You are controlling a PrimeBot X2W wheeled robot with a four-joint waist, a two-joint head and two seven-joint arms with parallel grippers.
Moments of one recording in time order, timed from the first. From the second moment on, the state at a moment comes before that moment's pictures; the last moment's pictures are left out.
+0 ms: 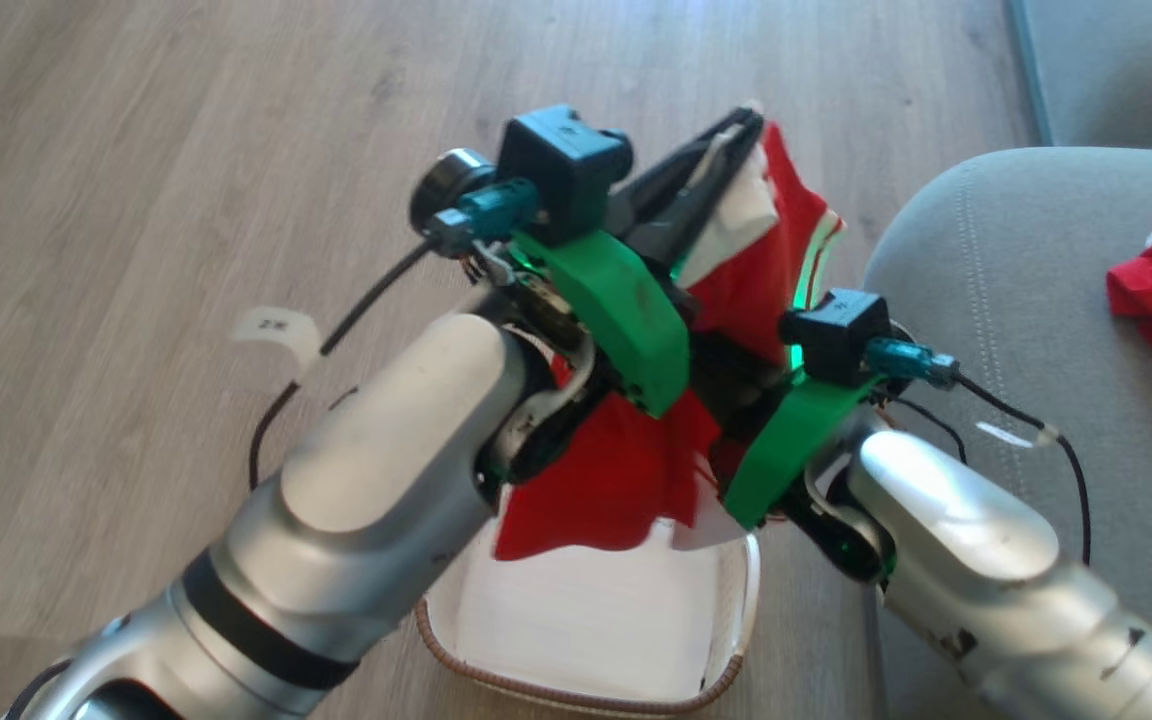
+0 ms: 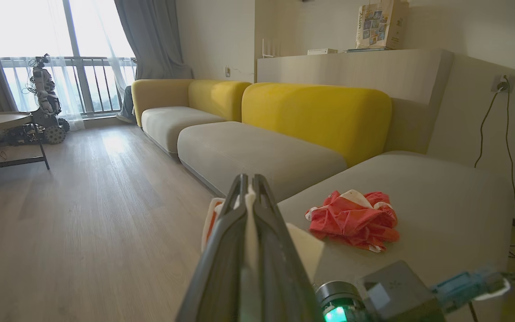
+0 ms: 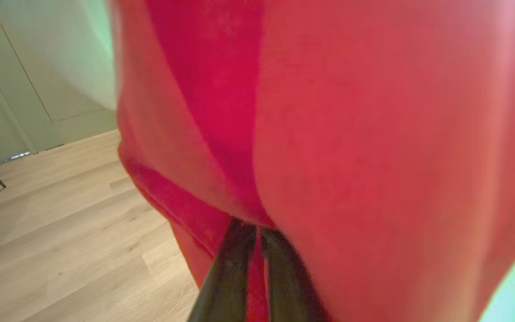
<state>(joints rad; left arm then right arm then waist) -0.81 0.09 -0.84 0.19 -0.64 0.05 0.05 -0.66 -0.26 0.87 0.50 0.73 0.13 -0.26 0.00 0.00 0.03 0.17</state>
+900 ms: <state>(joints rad) -0.63 0.20 -0.85 0.13 -0.67 0.08 0.00 -0.29 -0.32 0.39 0.09 0.58 0.13 -0.26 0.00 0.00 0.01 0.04</state>
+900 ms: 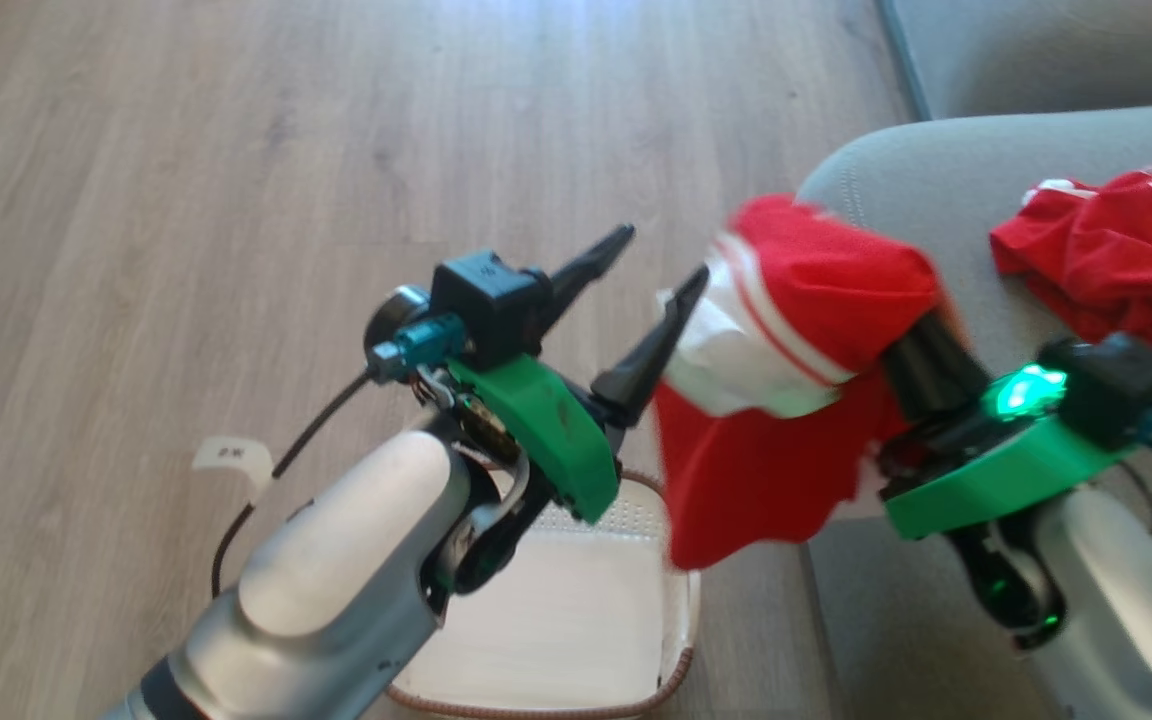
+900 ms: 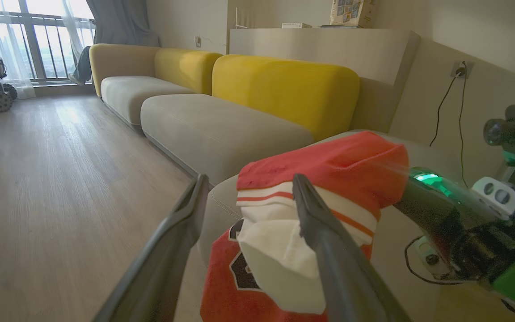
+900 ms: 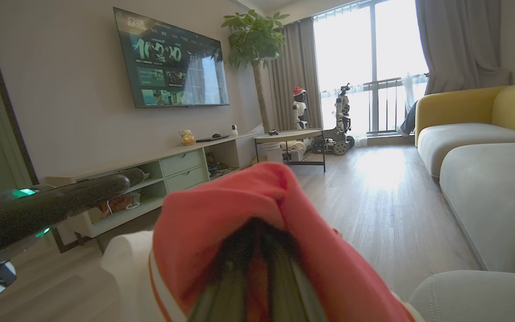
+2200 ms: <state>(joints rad) -0.58 0.22 -0.90 0.16 -0.65 0.06 -0.08 -0.16 -0.41 0.10 -0.21 0.57 0.13 -0.26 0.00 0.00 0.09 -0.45</state>
